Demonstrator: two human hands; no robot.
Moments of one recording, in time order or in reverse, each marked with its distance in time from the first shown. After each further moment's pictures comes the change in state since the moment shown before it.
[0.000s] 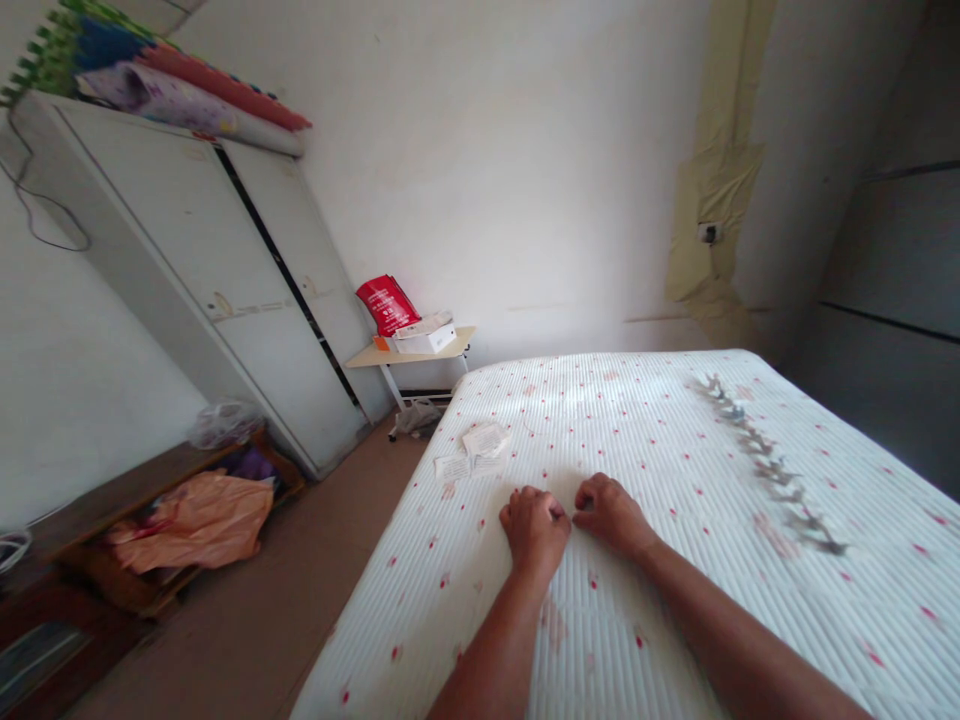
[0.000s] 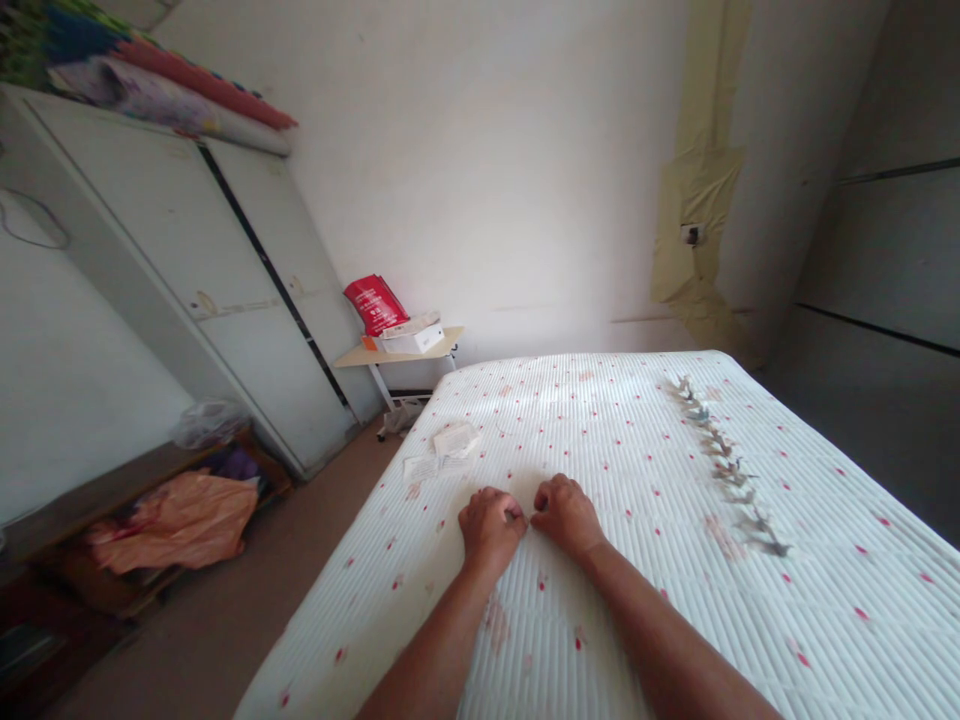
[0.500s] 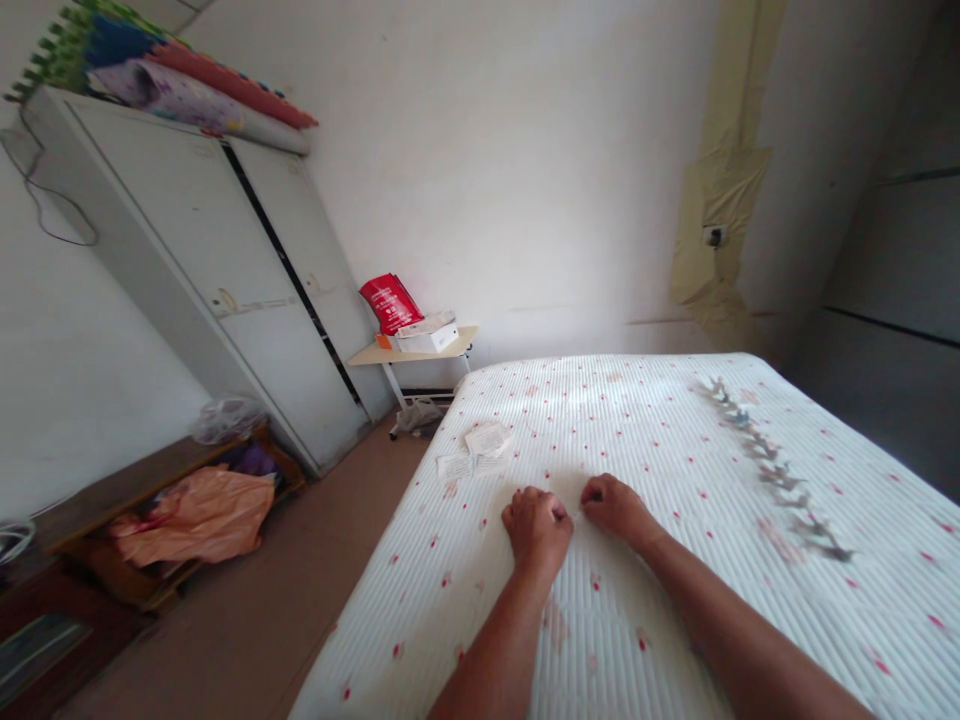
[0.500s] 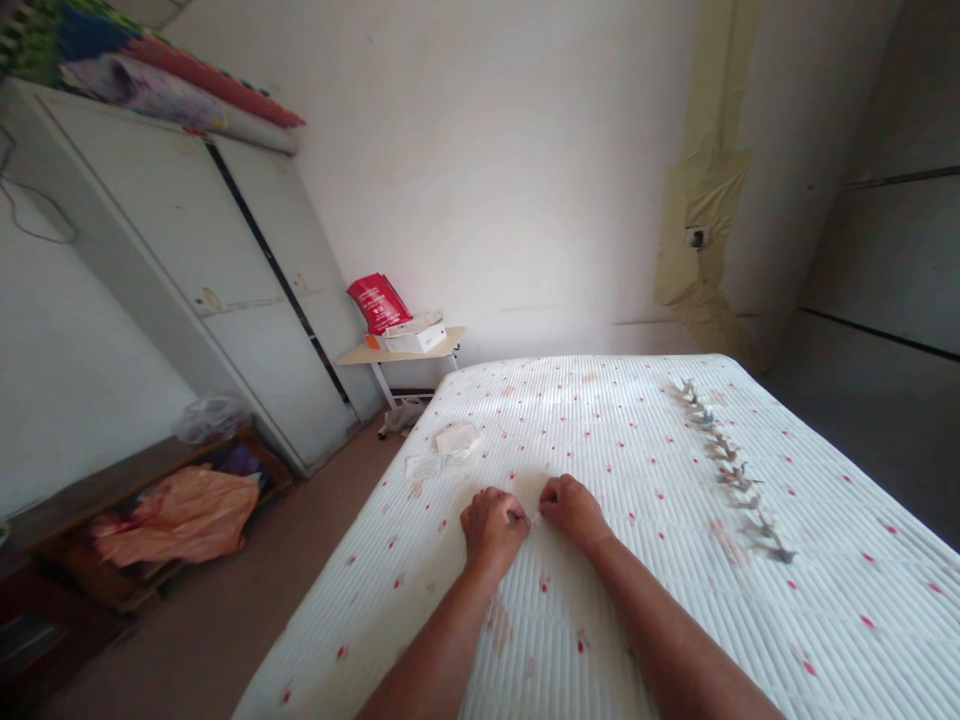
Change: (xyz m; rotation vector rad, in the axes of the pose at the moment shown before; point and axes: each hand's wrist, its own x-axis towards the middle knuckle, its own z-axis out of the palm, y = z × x) left_hand 0.000 -0.002 0.004 -0.022 0.029 0.016; right_hand 0.007 0.002 -0.005 0.021 -0.052 0.077
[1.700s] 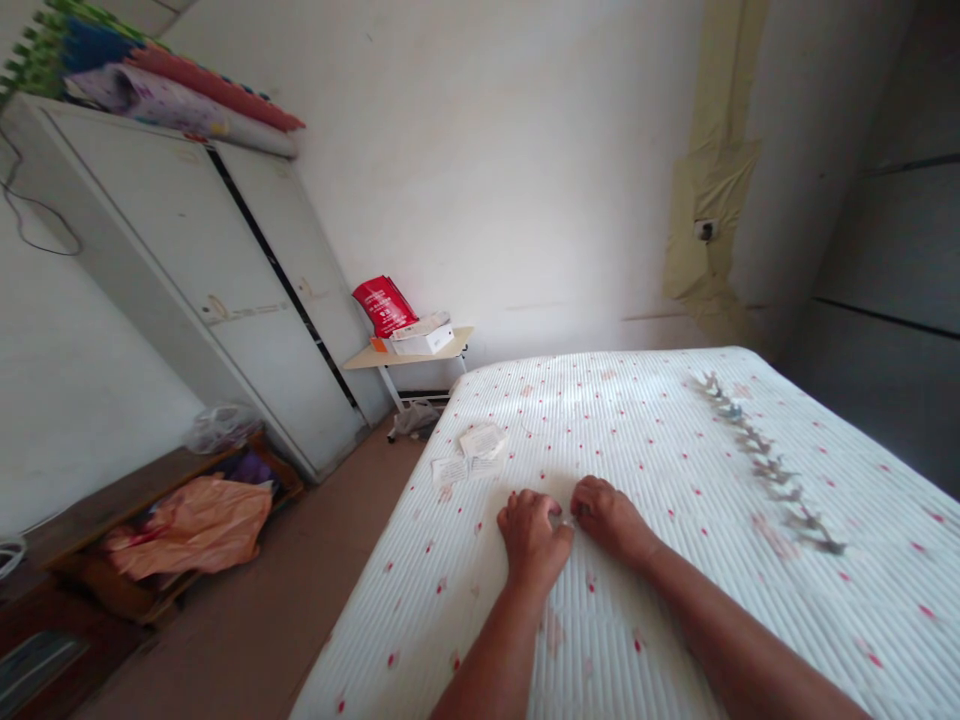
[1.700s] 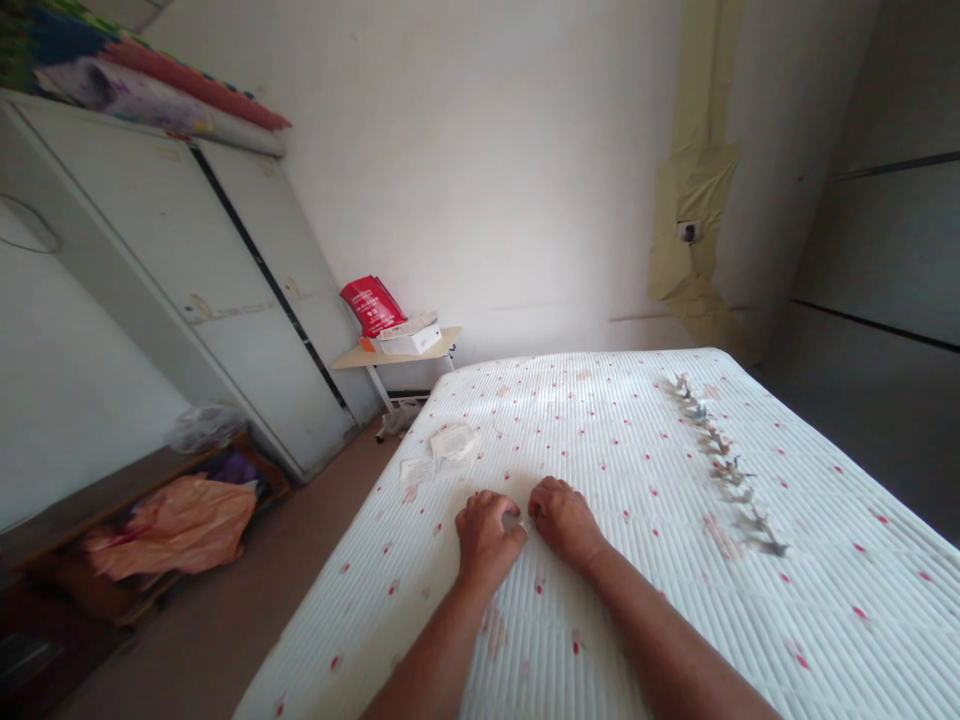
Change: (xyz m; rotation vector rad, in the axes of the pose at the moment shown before) left_hand -0.006 -0.002 -0.003 -0.049 0.002 0.065; right_hand -0.013 -0.004 0.000 -0.047 0.000 -0.234
